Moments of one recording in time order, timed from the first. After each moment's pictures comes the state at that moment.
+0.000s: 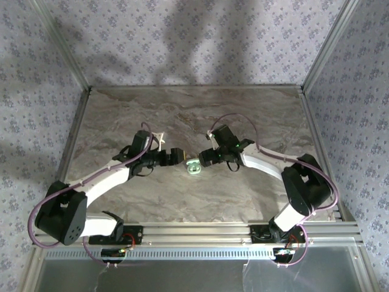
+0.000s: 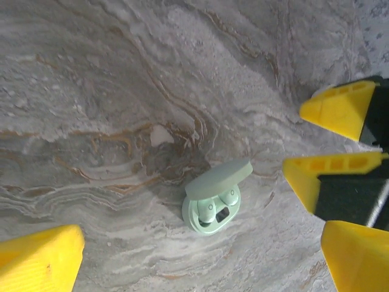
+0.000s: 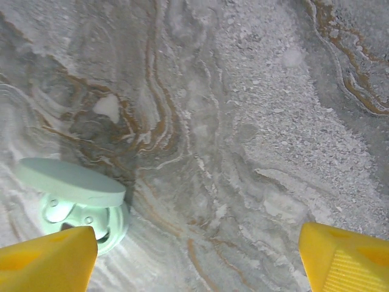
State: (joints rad) left arm -0.49 1.30 0.68 -0.12 0.38 -0.56; right arm 0.64 1.57 0.95 -0.33 -0.07 0.20
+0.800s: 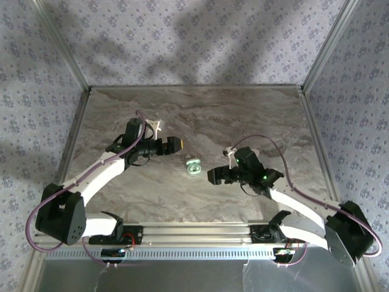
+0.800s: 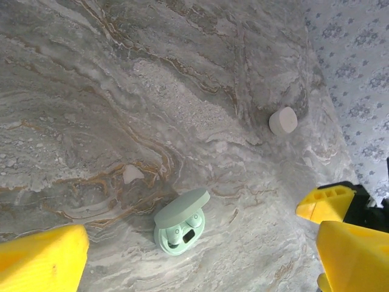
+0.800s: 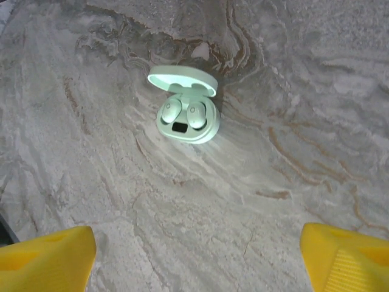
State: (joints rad) left arm -0.42 1.29 0.81 -0.20 0.50 -0.52; right arm 0.68 1.04 0.50 -0.18 -0.24 0.46
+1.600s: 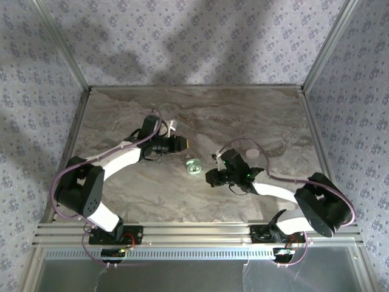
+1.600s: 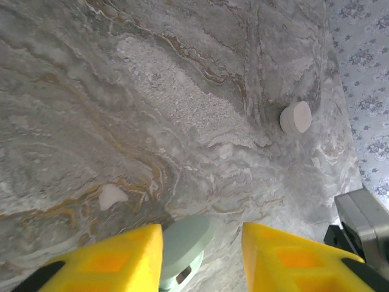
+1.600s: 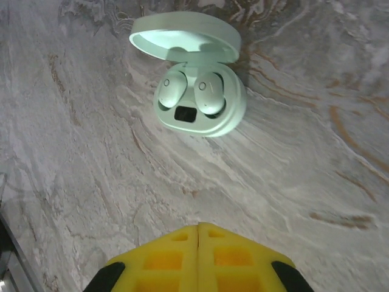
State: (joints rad) left arm -0.49 1.58 0.93 -0.11 0.52 -0.57; right arm 0.74 1.38 0.52 0.09 -0.30 0.57
